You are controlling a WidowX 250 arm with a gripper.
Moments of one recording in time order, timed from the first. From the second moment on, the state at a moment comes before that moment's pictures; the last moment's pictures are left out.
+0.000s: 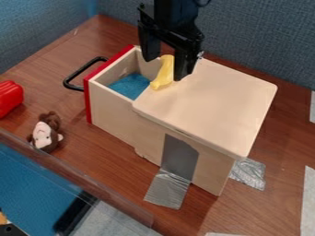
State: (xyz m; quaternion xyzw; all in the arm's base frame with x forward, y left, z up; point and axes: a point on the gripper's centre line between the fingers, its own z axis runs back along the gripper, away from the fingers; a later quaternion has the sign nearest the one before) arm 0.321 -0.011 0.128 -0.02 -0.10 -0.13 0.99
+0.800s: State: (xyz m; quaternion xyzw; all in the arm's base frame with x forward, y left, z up) arm 0.381 0.090 0.155 -0.06 -0.09 -0.08 0.99
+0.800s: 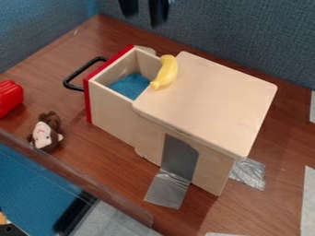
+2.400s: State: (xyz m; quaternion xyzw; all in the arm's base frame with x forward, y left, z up) arm 0.465 0.101 0.043 -0.02 -0.08 -0.34 0.94
